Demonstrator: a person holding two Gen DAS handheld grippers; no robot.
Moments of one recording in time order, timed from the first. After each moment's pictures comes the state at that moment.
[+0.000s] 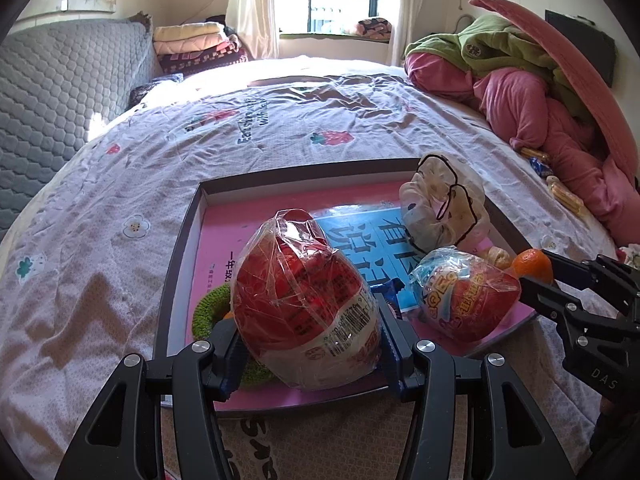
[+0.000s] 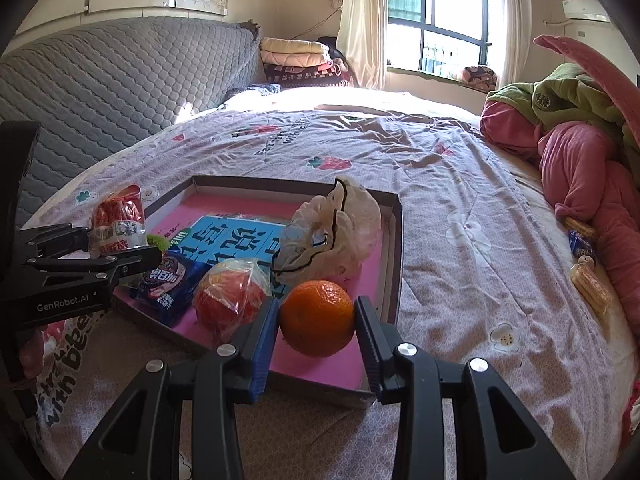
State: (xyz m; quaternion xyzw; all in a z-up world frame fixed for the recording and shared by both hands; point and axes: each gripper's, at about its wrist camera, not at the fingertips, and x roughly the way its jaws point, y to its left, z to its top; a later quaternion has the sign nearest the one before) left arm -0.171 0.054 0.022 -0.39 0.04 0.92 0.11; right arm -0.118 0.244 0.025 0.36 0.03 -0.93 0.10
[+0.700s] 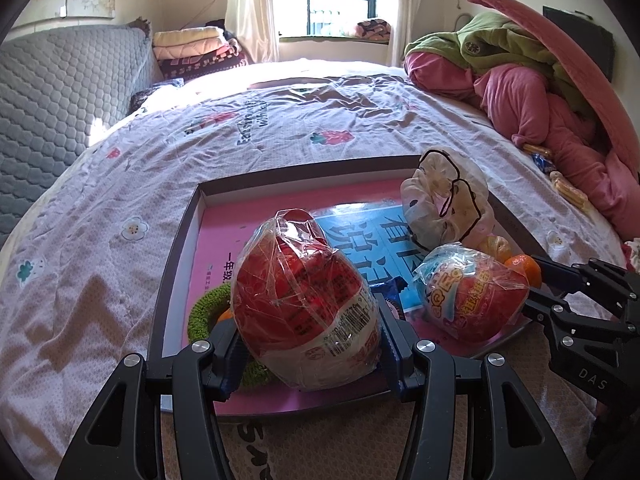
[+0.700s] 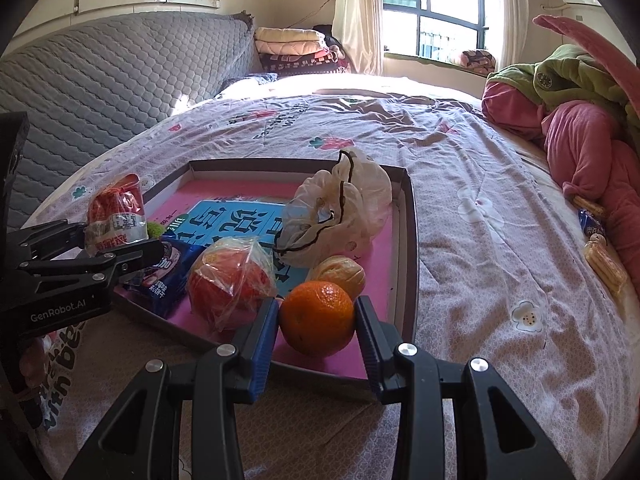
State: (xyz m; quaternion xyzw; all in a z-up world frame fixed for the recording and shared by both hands) left arm -0.173 0.056 0.015 -0.38 0.04 0.92 0.10; right arm -0.126 0.242 0.009 0.37 0.02 -0.92 0.09
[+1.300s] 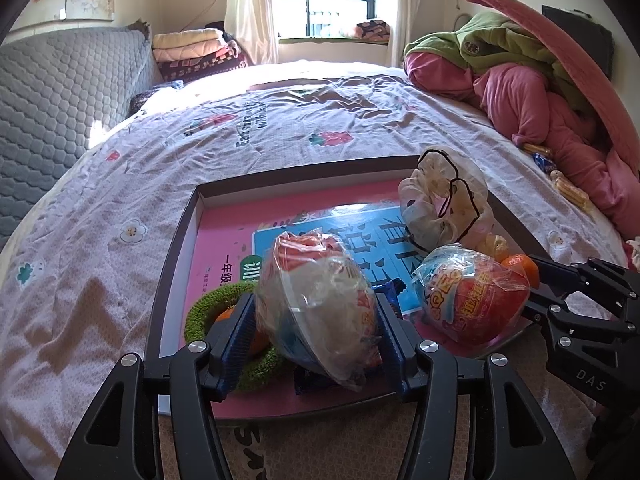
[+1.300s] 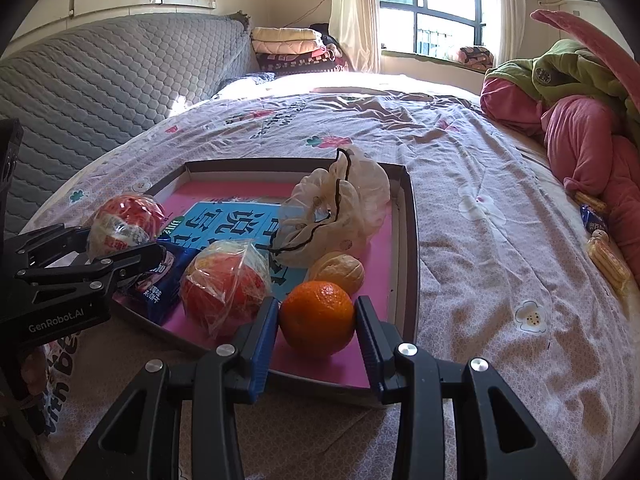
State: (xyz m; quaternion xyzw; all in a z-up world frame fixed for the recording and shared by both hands) left arm -0.173 0.059 0.015 -0.38 0.05 0.92 0.10; right arm -0.128 0.243 0.008 0.37 0.01 -0.92 0.09
